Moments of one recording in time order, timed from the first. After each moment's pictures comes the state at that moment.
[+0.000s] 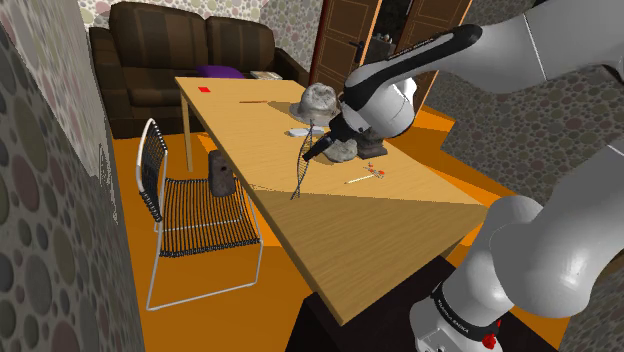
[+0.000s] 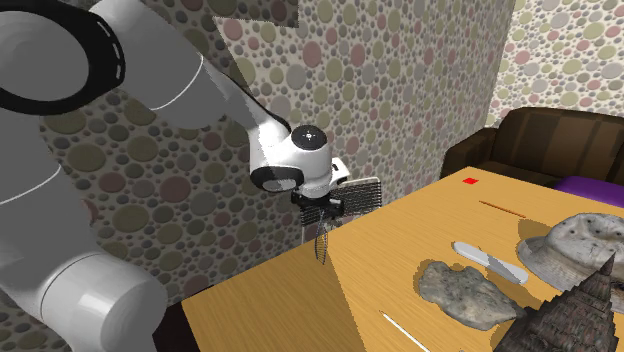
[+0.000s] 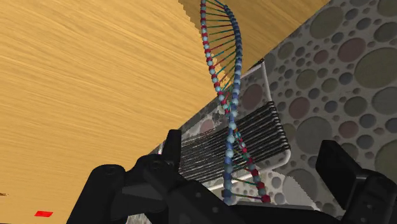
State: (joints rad) arm 0.43 -0.18 -0.35 -2.55 0.80 2.76 -1.11
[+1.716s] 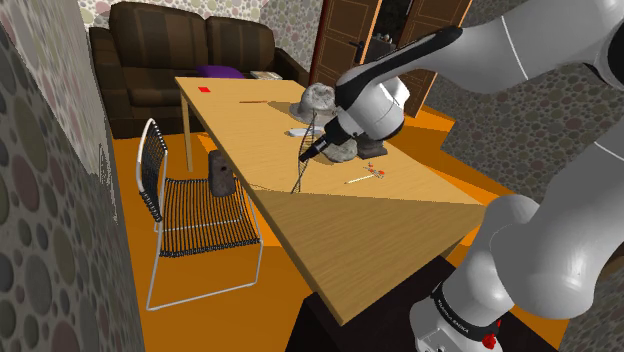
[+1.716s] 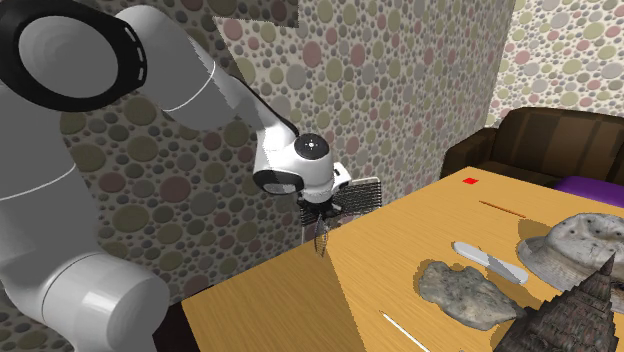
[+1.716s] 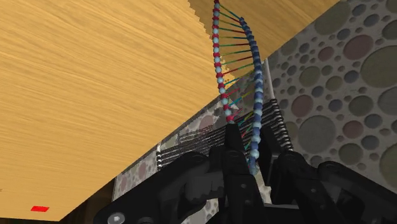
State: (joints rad) arm 0.48 -0.11 -0.38 -2.51 0.95 2.78 -1.26
